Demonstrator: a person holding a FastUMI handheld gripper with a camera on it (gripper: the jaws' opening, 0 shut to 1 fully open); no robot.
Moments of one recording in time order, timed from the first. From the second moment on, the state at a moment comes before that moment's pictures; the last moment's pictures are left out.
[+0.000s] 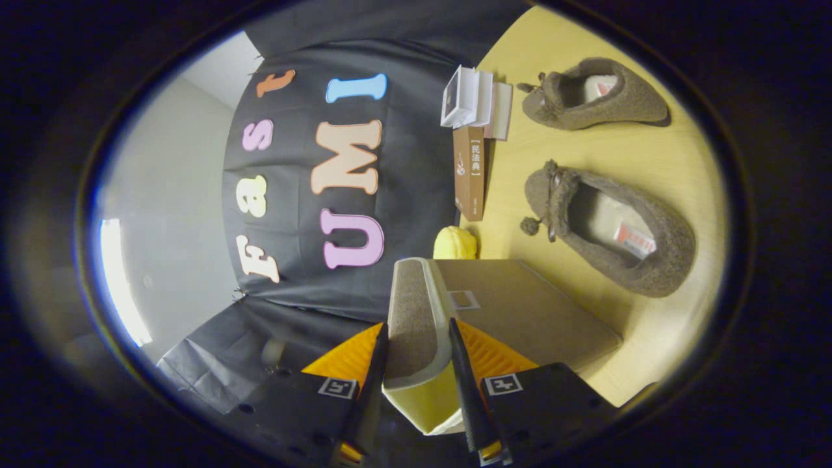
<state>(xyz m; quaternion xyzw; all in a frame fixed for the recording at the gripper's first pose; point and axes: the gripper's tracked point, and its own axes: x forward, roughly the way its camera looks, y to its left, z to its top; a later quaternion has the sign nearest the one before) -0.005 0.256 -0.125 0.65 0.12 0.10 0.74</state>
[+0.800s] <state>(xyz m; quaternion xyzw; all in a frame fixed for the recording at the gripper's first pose) -0.033 0.422 -0.009 0.65 0.13 0.24 0.71</state>
